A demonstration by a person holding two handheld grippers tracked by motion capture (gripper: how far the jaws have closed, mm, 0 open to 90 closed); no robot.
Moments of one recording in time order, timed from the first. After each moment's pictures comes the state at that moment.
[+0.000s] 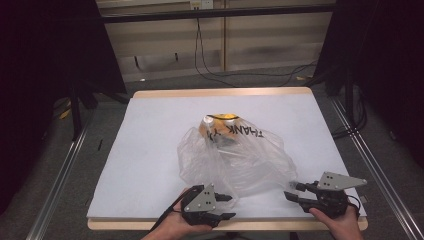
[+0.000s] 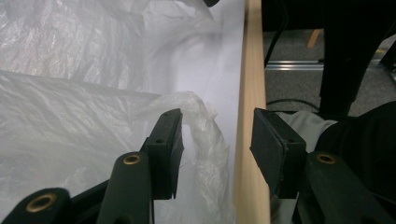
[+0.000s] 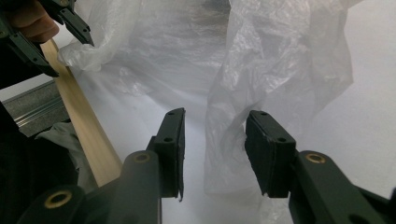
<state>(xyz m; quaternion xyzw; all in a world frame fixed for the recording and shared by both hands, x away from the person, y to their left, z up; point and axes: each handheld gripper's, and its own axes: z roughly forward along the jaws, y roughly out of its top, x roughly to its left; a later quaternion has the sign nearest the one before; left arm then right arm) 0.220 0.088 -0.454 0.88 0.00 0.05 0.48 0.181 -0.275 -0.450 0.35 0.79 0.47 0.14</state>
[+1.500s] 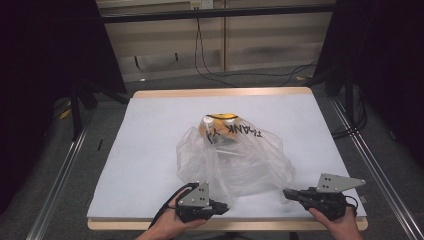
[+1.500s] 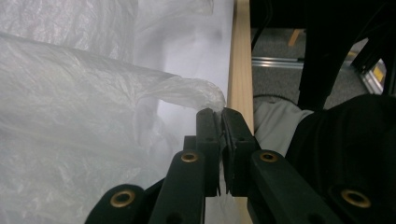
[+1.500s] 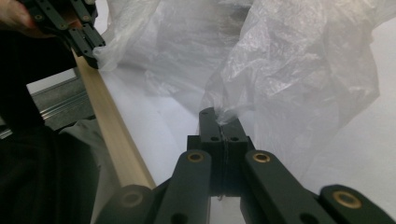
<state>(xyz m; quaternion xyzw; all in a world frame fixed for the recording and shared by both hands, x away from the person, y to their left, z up) 0.229 0.104 -0.453 0.87 0.02 -0.02 0.48 0.178 -0.270 -0.445 0.32 0.80 0.49 0.13</state>
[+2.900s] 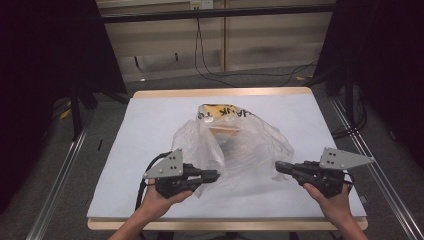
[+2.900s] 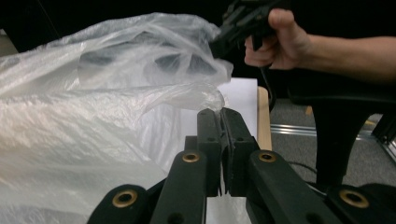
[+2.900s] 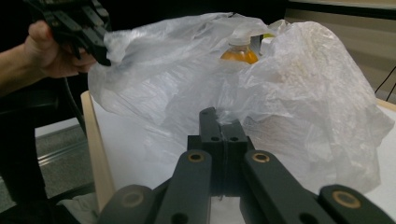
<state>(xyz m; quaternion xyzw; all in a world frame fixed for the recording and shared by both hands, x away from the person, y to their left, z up) 0.256 0.133 -0.362 0.80 0.04 0.04 0.59 0.207 -0.248 -0.378 0.27 0.75 0.58 0.16</state>
